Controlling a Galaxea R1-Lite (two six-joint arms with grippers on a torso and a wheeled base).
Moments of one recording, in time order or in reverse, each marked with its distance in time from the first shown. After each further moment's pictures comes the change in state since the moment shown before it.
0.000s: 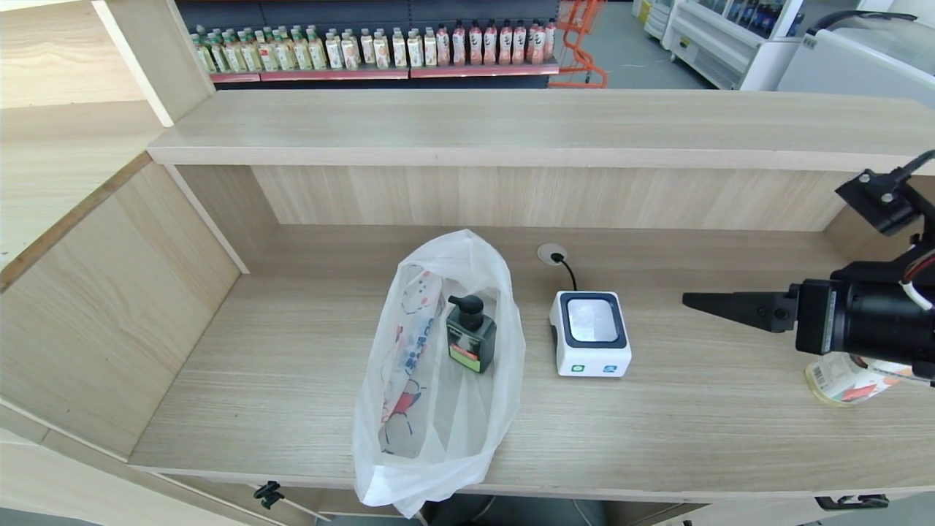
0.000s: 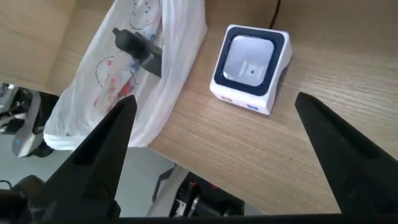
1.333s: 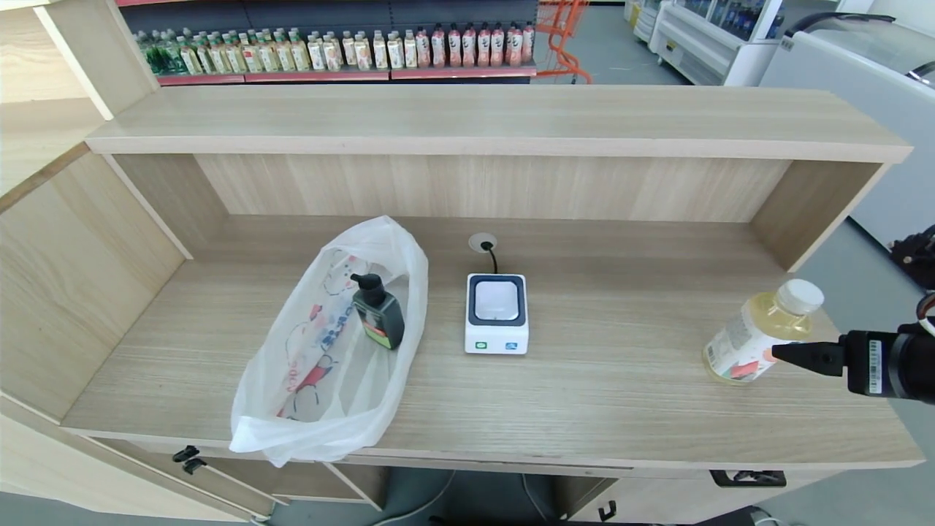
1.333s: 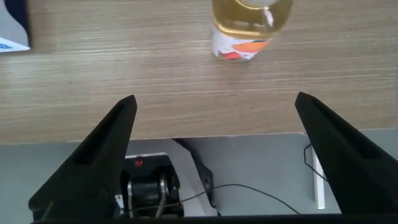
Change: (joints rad) left arm 0.000 0.000 0.000 0.000 0.000 0.007; right arm -0.167 -0.042 0.044 0.246 -0.414 -0.049
